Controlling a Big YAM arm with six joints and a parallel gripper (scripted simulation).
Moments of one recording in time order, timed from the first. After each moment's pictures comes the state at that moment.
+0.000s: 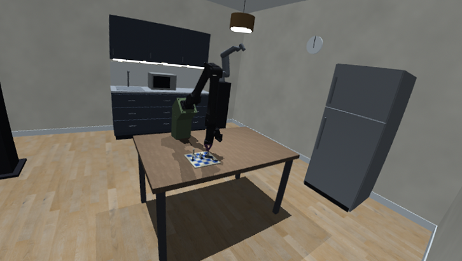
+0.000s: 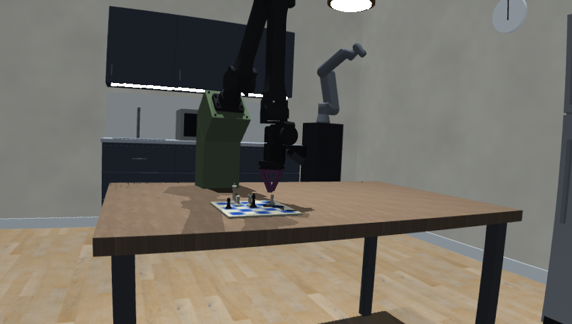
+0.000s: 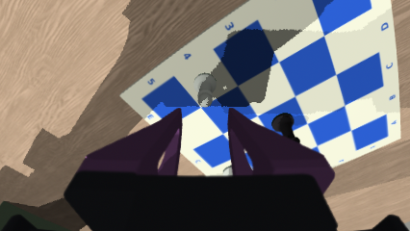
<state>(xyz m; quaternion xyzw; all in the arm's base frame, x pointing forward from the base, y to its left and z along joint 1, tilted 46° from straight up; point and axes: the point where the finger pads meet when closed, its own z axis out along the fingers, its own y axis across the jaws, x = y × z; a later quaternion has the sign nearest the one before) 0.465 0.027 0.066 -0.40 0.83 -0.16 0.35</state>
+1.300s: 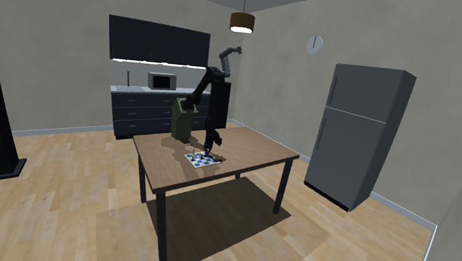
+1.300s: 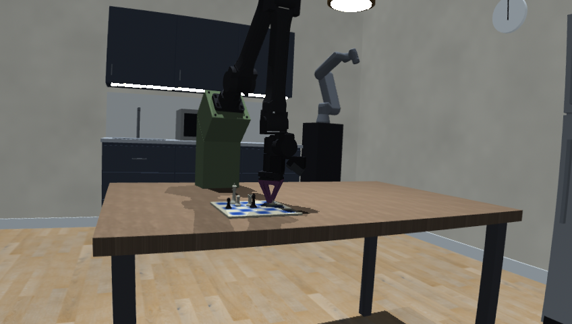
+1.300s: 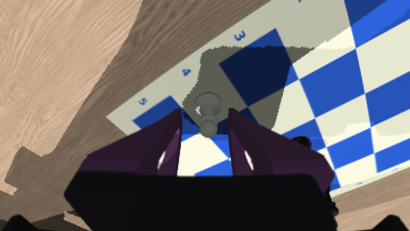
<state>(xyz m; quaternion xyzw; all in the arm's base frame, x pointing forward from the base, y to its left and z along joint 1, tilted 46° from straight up) 0.487 0.028 0.041 -0.40 0.83 -0.16 0.35</state>
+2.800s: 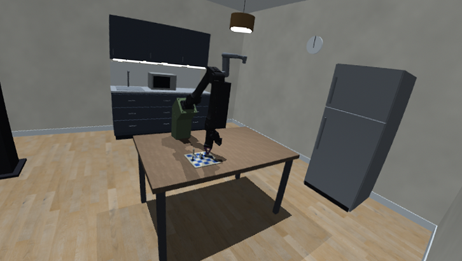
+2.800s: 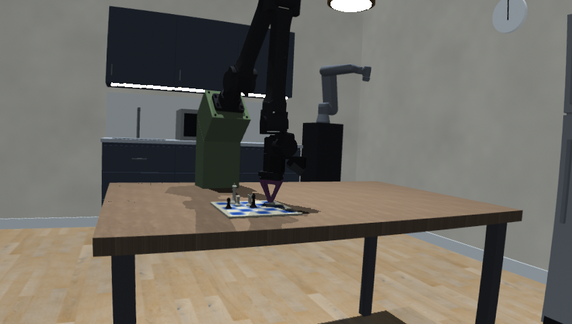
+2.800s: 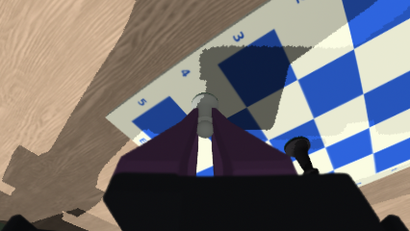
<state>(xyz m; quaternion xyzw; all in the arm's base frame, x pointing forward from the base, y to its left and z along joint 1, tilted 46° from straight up) 0.488 0.028 0.042 -0.40 0.83 -0.16 0.35</state>
